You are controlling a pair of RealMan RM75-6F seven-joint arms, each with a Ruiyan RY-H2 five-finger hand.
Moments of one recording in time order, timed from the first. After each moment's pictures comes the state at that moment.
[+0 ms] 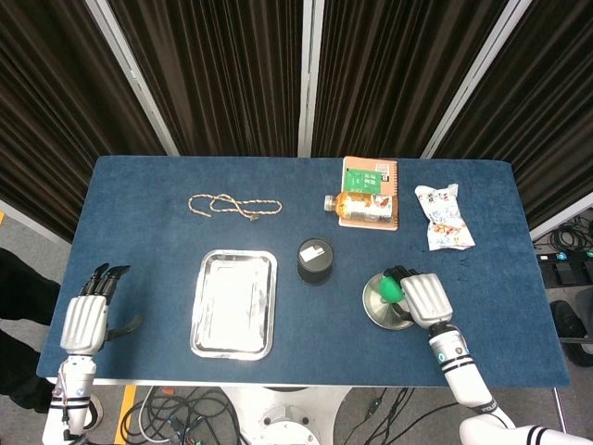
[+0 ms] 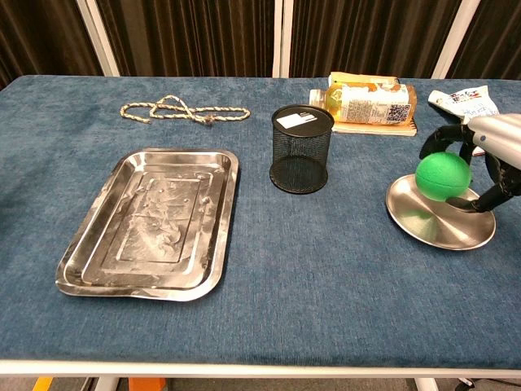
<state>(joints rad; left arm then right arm) -0.17 -1.46 -0.03 -1.54 1.43 1.54 0.05 0.43 -1.46 0.11 -1.60 -1.29 1.14 -0.39</state>
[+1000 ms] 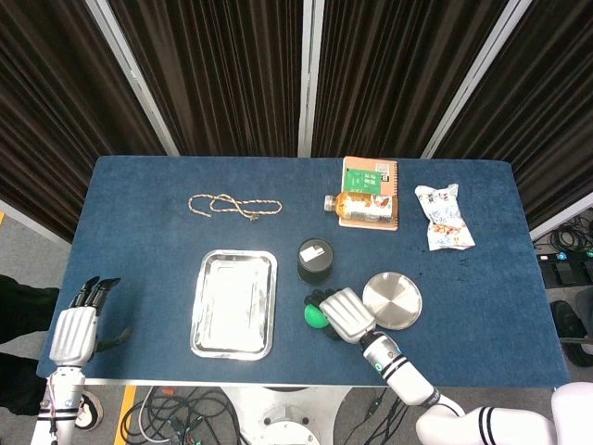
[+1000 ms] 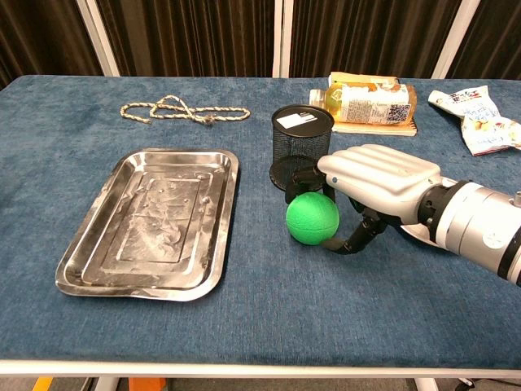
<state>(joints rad) -0.11 -1.43 -0.02 -1.51 1.44 1.50 0.00 0.61 -1.63 0.09 -1.62 -1.32 0.96 -0.50</state>
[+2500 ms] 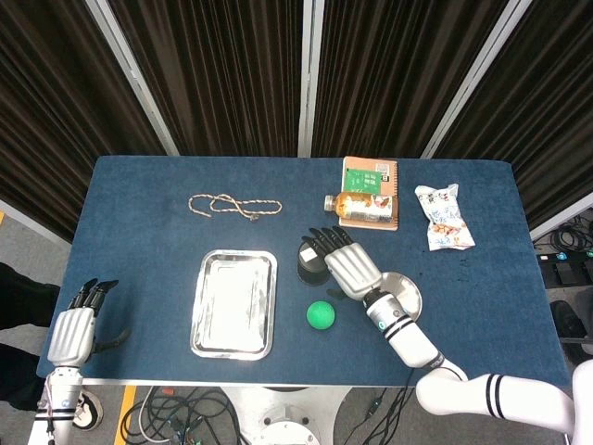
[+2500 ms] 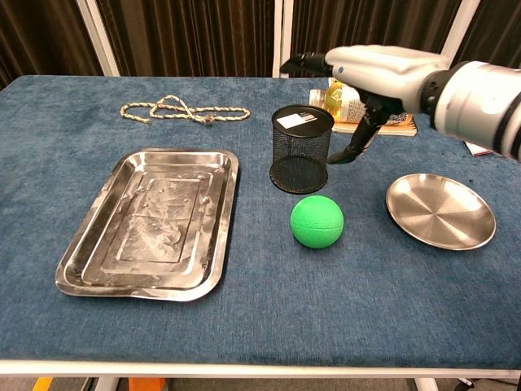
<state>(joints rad) -0.10 -1.42 -0.03 -1.50 1.45 1.46 -0.04 0.77 -1.50 0.25 -1.69 -1.06 0.91 -0.53</state>
